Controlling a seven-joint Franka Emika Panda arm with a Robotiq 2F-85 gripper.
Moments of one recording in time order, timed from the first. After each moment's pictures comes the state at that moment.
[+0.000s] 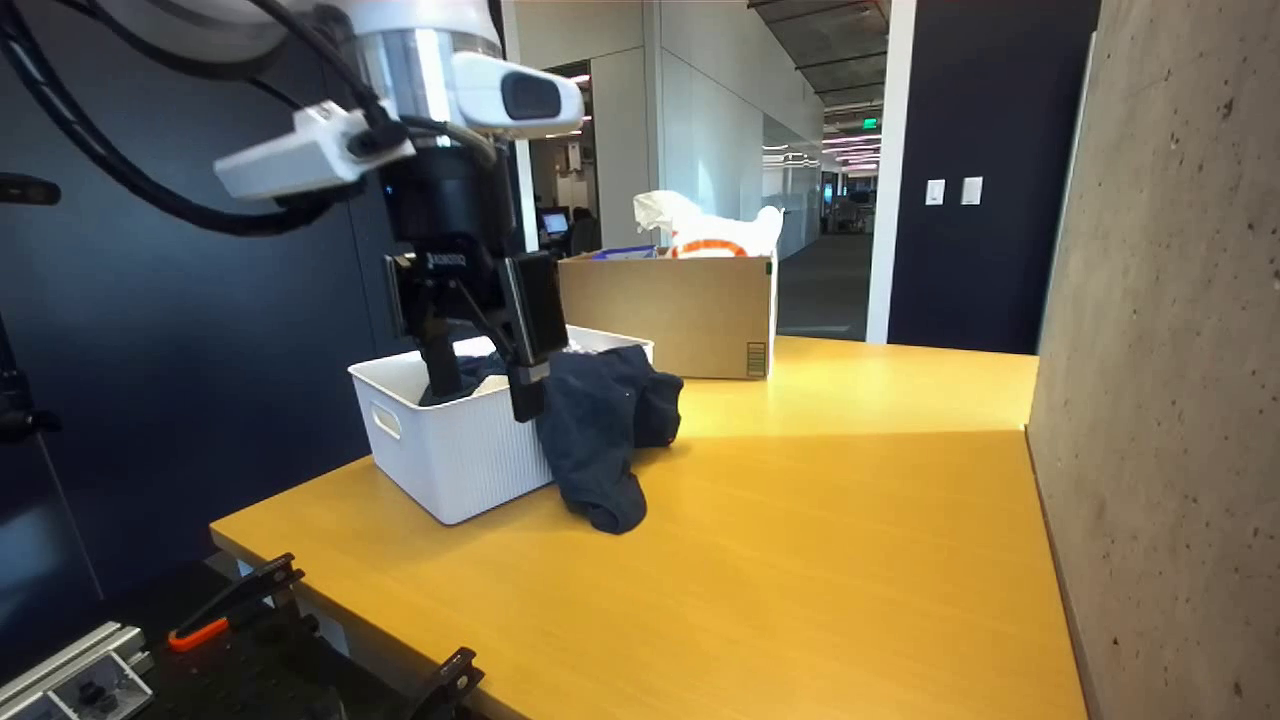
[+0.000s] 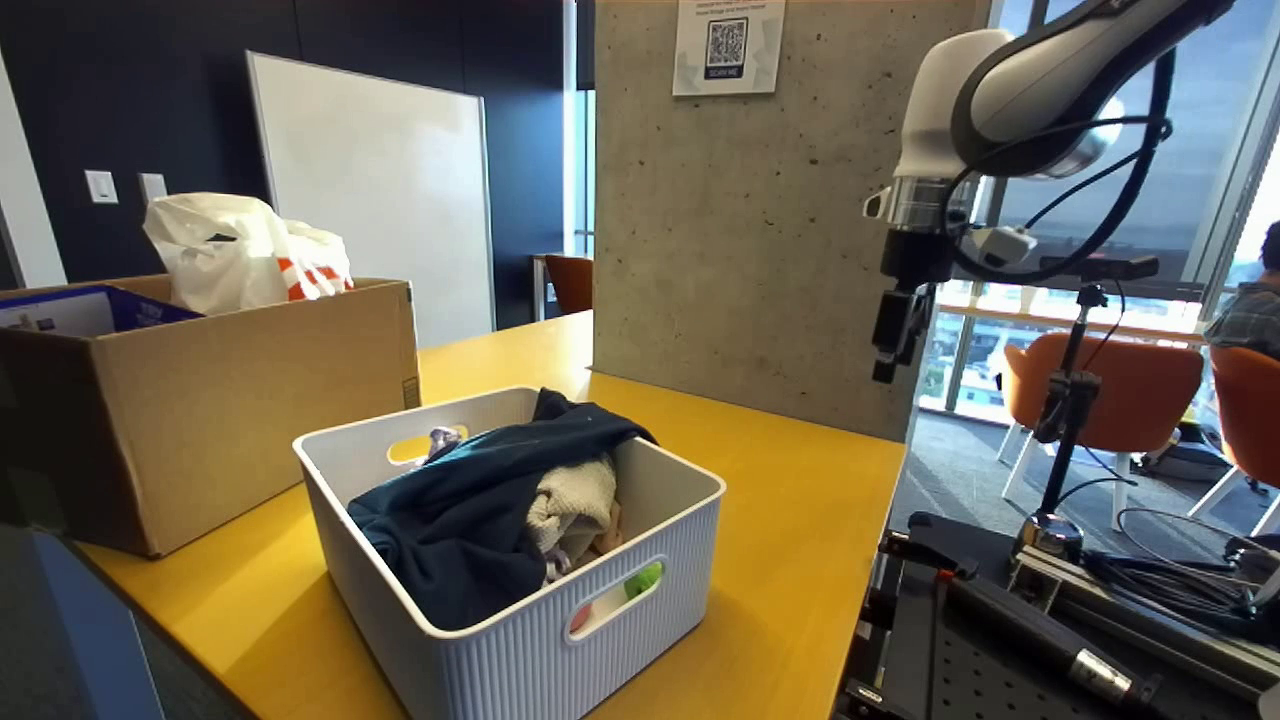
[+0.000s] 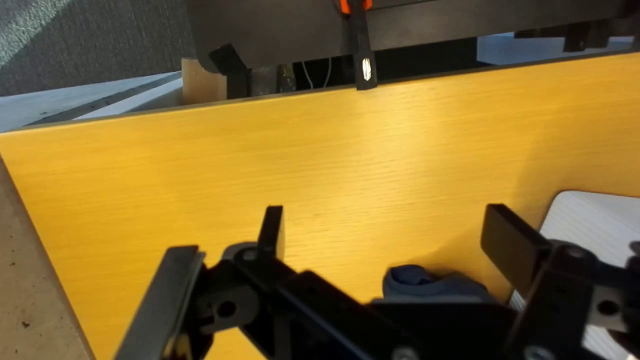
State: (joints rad) arm -0.12 -0.29 -0.21 -2.62 -0.11 2.38 -0.17
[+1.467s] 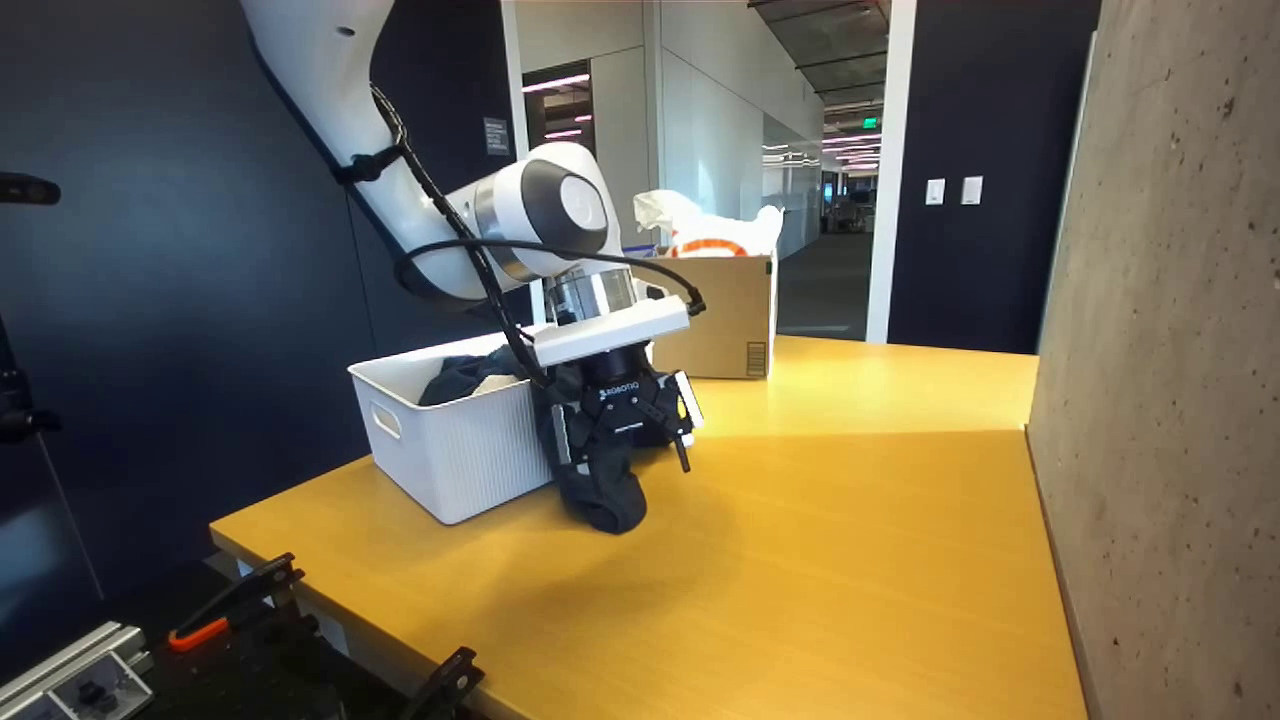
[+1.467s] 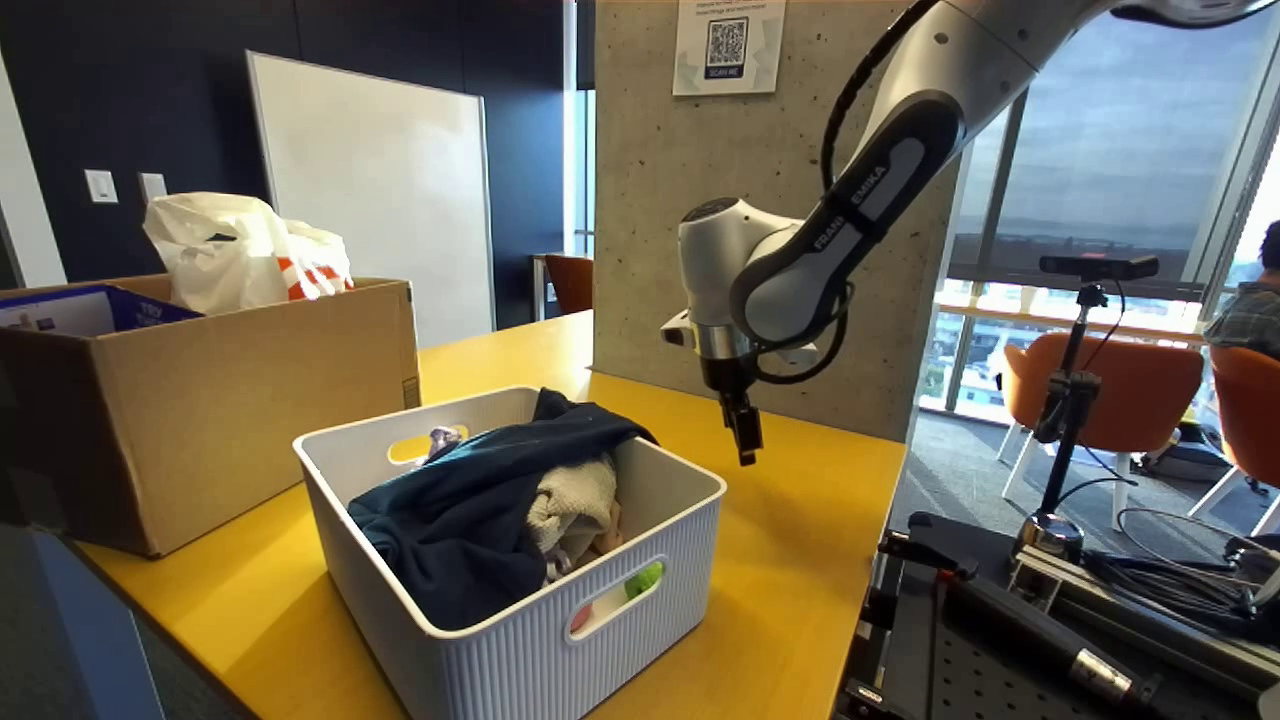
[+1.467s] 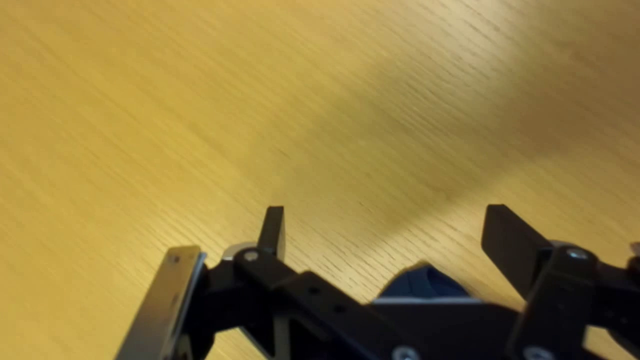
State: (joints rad) arm -0.09 0.52 -0.07 -1.99 -0.47 2.43 -0.46
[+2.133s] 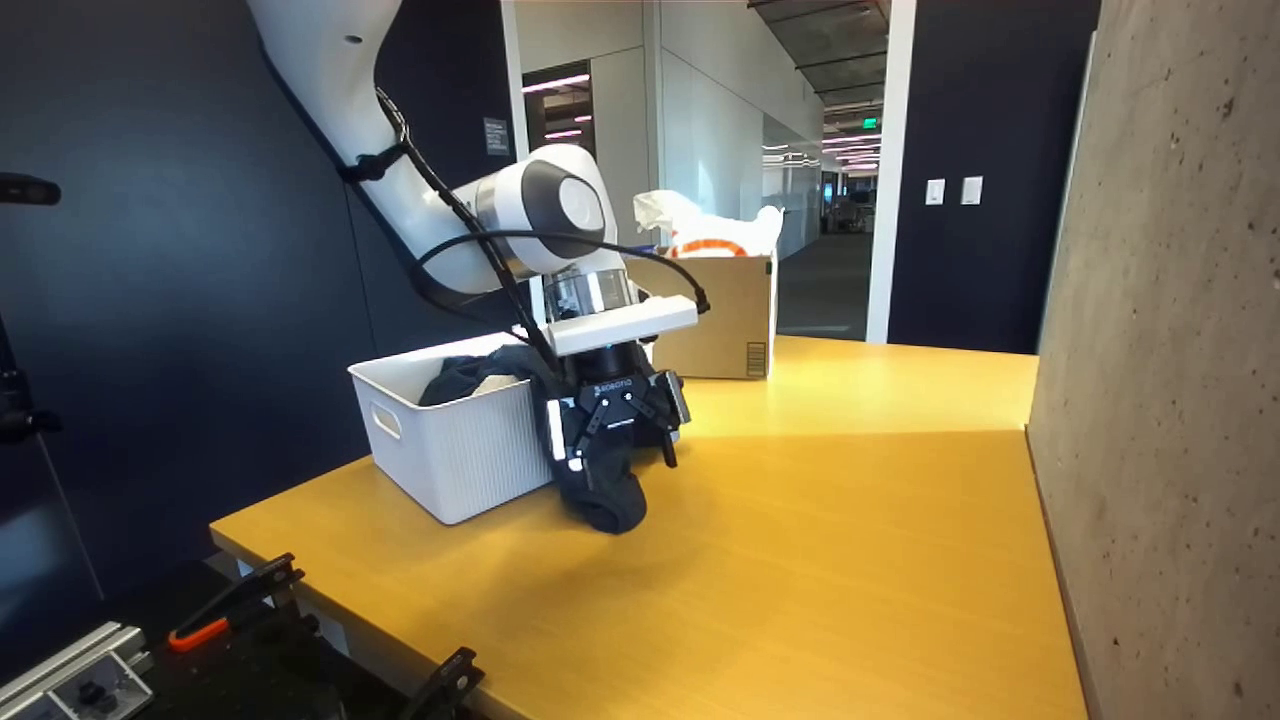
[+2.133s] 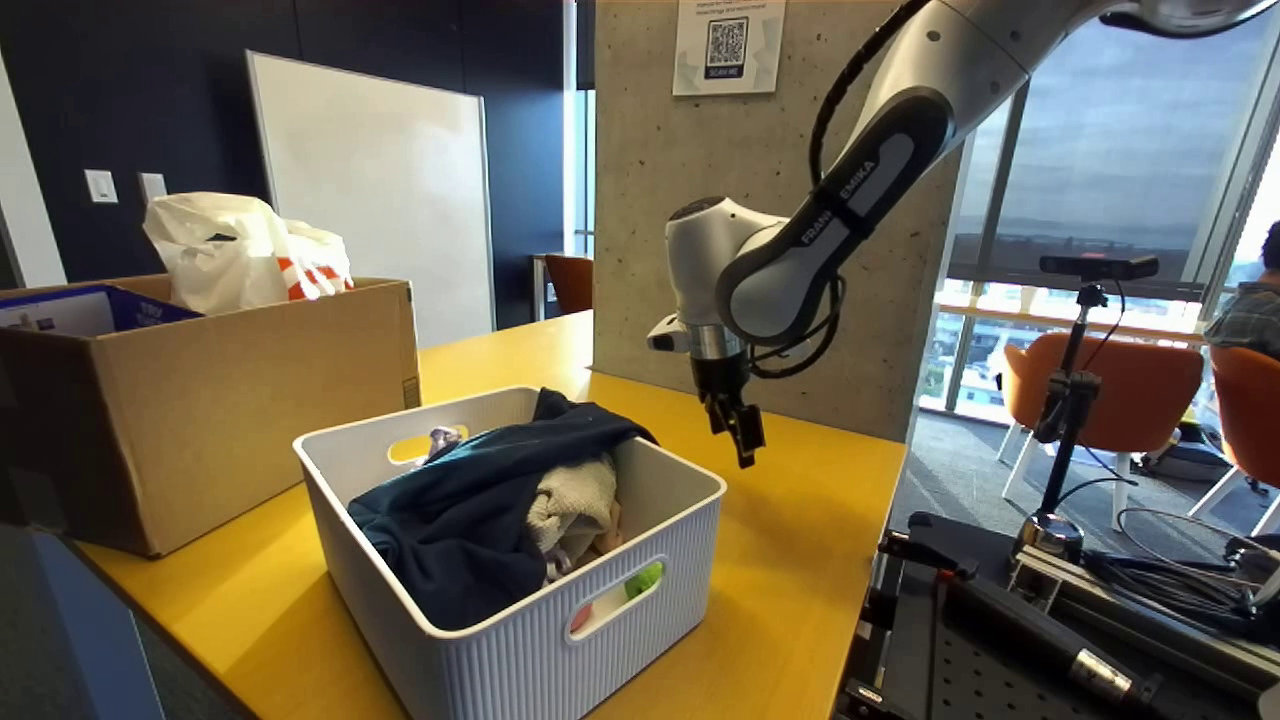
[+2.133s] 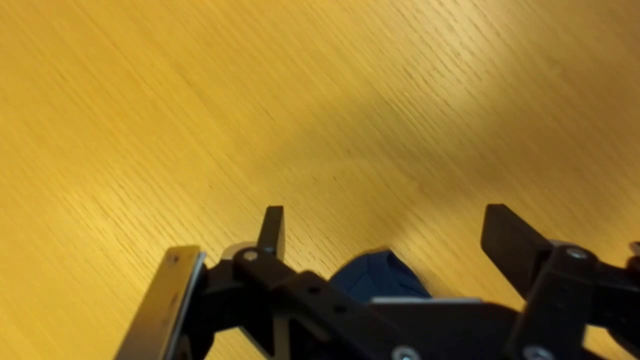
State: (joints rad) arm -0.12 0.53 -0.01 -1.95 -0.44 2.39 -0.67
